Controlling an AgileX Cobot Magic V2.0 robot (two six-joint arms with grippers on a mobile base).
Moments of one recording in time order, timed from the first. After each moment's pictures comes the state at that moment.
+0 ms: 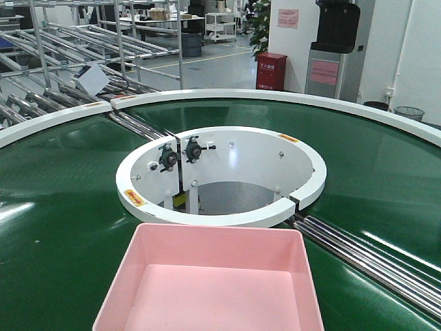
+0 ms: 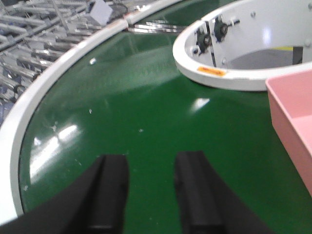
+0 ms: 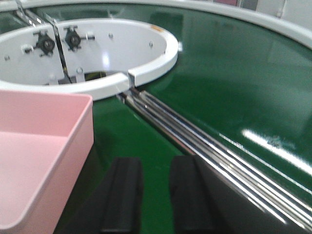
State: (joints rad) left arm -0.02 0.73 -0.56 0.25 0.23 0.02; right arm 0.02 0.69 -0.44 -0.17 0.14 0.14
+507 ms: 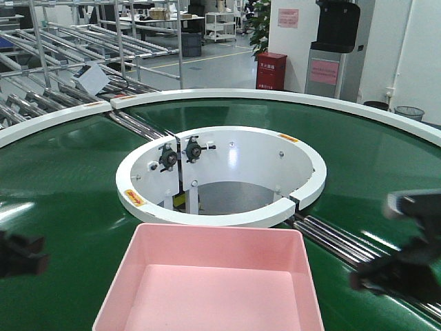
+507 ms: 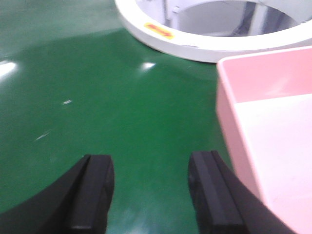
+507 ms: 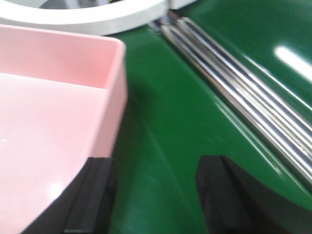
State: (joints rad) left arm -0.18 1.25 -0.94 0.10 0.37 -0.02; right arm 0.20 1.30 -0.92 -0.12 0.41 0.15
